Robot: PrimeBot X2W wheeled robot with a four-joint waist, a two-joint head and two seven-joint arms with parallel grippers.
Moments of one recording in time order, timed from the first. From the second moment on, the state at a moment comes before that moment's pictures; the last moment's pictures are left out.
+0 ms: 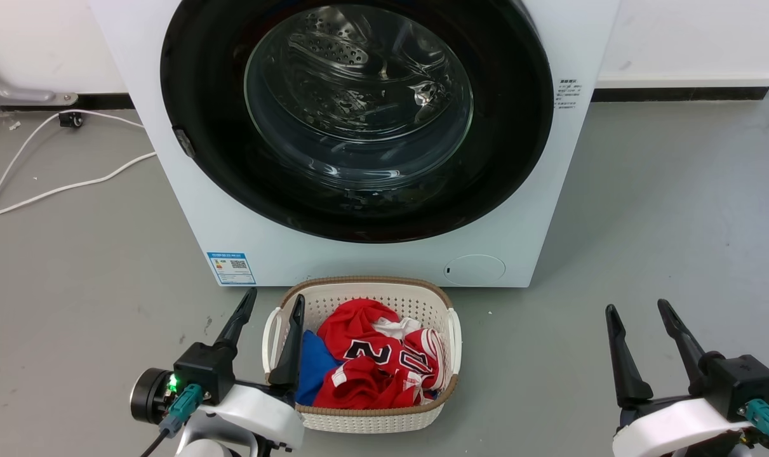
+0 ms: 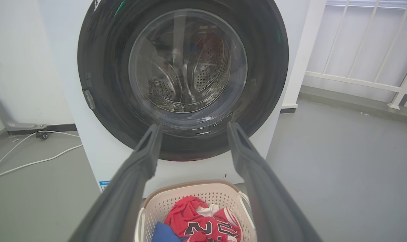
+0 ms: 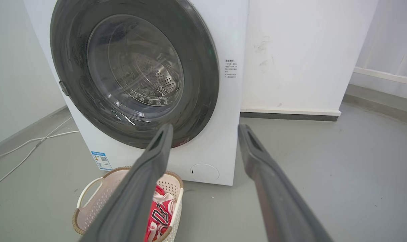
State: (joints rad) left arm -0.10 0.08 -0.13 0.23 -0.15 -0.12 -0.26; right arm 0.07 -0.05 -0.01 -0.04 0.08 0.13 -0.10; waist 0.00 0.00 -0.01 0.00
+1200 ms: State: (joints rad) left arm -0.19 0.05 -0.10 0.15 -0.16 -0.11 -0.26; right arm -0.21 -0.06 -0.25 0.05 1.45 0.13 0.00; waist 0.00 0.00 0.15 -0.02
